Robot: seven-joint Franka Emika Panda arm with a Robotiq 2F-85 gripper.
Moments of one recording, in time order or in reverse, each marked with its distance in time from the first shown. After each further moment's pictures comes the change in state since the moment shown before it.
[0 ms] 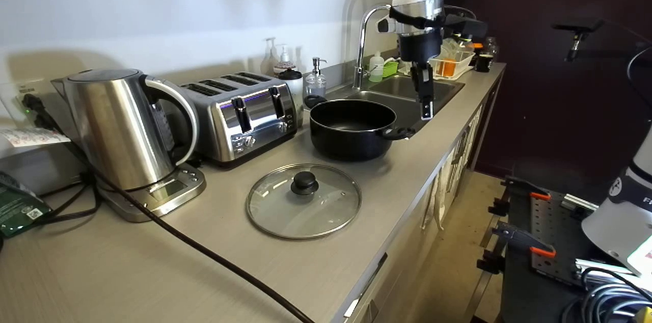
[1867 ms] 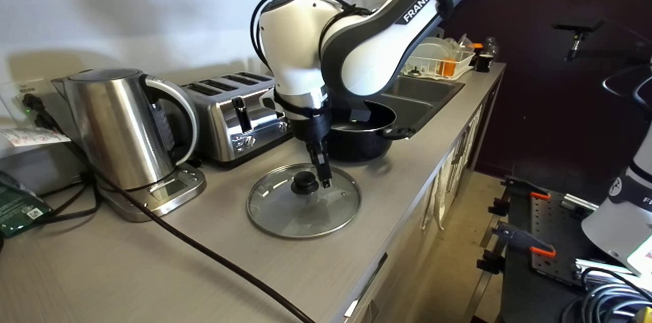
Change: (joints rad) arm 0.195 0.677 0.073 0.559 -0.279 0.151 0.056
